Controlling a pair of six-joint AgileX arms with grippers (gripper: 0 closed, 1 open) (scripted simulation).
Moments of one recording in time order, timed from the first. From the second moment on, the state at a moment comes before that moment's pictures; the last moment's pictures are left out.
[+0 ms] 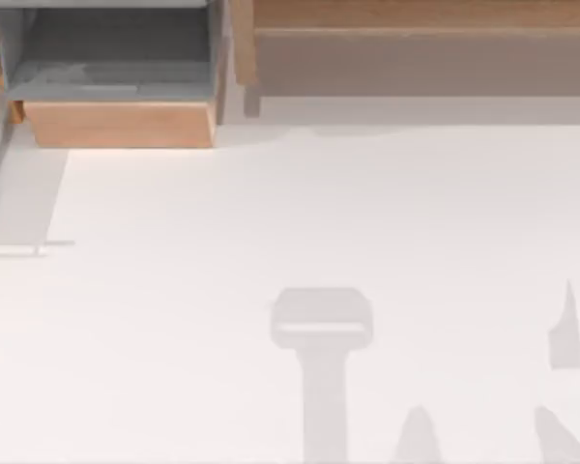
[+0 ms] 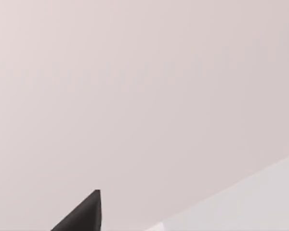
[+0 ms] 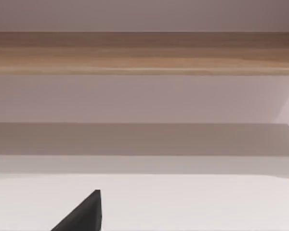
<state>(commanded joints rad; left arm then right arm) 0.77 2.01 1.46 0.11 0.26 1.31 0.00 0.00 0.00 0.00 0.00 0.00</state>
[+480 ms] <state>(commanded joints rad) 0.85 1.99 0.77 1.07 0.53 1.55 0.00 0.00 0.00 0.00 0.00 0.00</state>
